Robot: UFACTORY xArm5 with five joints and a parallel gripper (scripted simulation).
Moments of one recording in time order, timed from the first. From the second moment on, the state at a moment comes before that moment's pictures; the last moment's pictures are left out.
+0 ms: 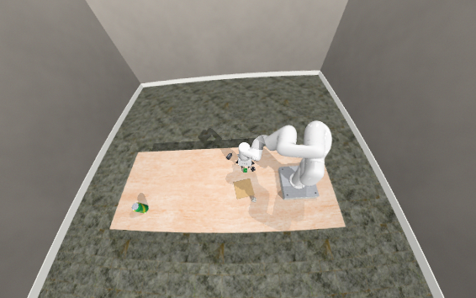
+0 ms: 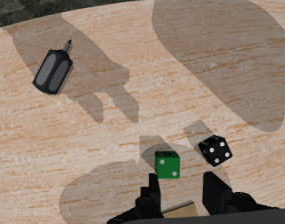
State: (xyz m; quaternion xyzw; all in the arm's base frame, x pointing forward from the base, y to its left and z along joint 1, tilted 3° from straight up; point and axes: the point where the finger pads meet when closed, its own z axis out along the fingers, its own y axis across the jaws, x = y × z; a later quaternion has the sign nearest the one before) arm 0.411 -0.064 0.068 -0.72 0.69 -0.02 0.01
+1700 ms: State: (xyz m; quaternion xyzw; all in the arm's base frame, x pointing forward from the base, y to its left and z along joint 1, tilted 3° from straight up) arm 0.413 -0.065 0.026 -0.72 0.69 -0.02 0.01
